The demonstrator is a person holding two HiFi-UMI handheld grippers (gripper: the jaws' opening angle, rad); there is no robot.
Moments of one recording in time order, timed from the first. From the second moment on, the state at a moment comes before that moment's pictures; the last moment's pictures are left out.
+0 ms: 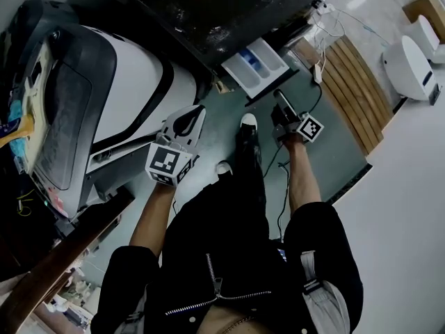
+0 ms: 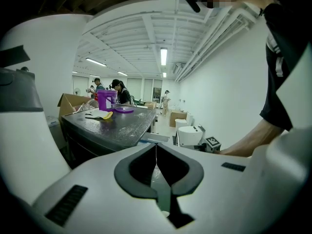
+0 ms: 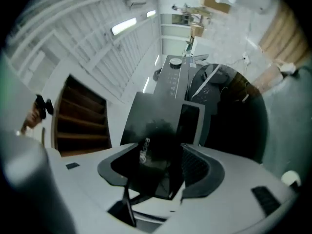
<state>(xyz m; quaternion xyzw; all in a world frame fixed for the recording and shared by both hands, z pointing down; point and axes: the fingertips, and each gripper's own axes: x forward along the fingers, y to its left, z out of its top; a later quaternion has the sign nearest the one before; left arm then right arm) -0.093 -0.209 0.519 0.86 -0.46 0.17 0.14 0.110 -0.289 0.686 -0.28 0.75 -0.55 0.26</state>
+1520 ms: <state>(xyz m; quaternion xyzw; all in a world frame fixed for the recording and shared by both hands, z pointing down) -0.119 -0.114 0.399 0.89 -0.45 0.05 0.03 0.045 -0.123 0.409 -0.49 0.86 -0.06 -0.11</state>
